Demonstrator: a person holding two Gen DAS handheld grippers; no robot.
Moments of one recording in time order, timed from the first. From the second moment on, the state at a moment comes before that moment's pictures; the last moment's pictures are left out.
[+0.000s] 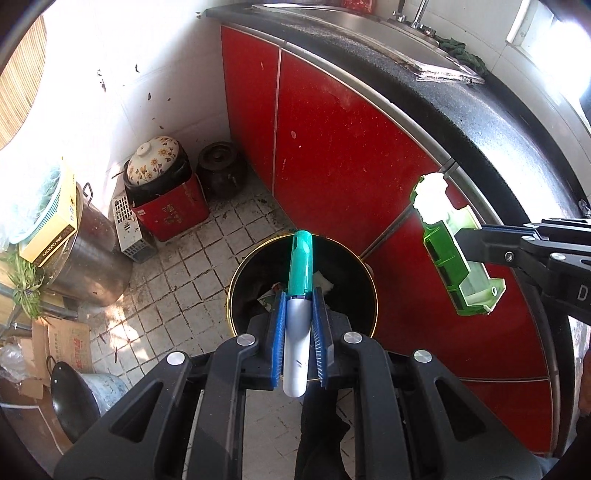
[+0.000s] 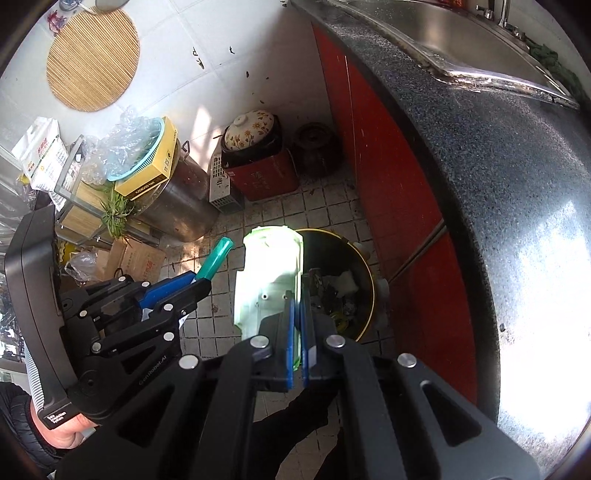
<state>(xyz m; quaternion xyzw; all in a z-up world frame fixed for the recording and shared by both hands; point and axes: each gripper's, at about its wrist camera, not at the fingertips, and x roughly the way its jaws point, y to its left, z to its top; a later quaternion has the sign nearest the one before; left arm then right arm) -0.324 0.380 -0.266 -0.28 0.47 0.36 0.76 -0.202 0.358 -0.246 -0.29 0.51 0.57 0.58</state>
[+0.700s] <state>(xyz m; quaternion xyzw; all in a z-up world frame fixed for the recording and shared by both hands) -0.327 0.371 -0.226 -0.25 0.45 0.38 0.77 -0.175 0.328 -0.183 -0.25 0.50 0.57 0.60</state>
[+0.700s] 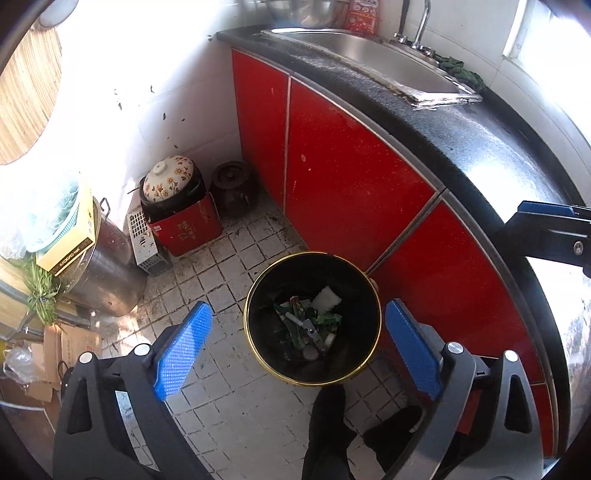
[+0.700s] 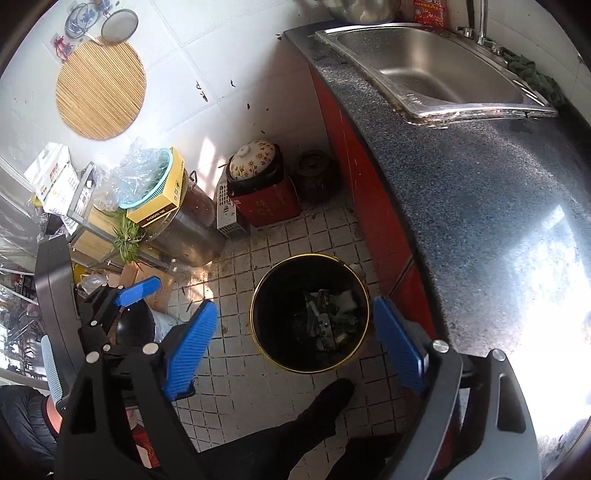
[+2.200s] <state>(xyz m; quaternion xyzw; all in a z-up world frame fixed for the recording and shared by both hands) 0.051 0.046 -0.107 0.08 0.46 -0.15 0.87 0.049 -0.156 -0.084 -0.05 0.48 0.24 0.84</state>
